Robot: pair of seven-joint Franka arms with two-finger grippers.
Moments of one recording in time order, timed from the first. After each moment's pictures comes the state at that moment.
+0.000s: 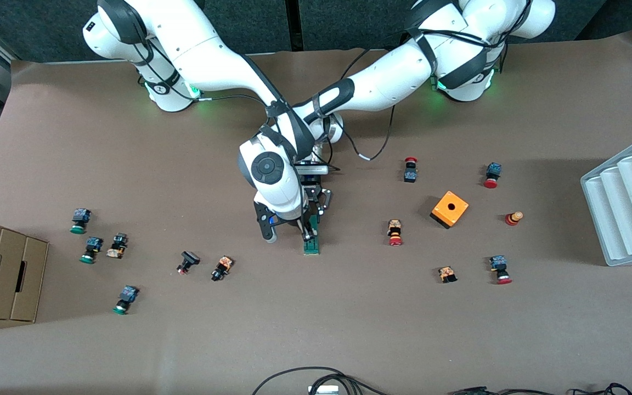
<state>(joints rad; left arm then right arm) -0.65 1.05 -0.54 -1.67 2.15 1.78 -2.48 0.87 0.69 -0.22 -1.60 0.32 2.45 1.75</state>
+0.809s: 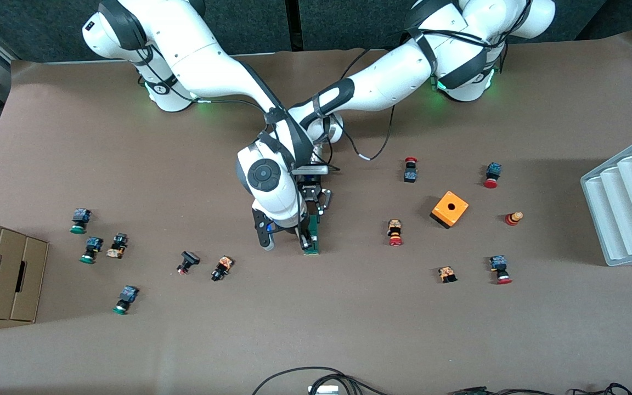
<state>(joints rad) -0.65 1.05 -0.54 -1.67 2.15 1.78 -2.48 0.84 0.73 -0.21 -1.54 0.32 2.45 1.76</state>
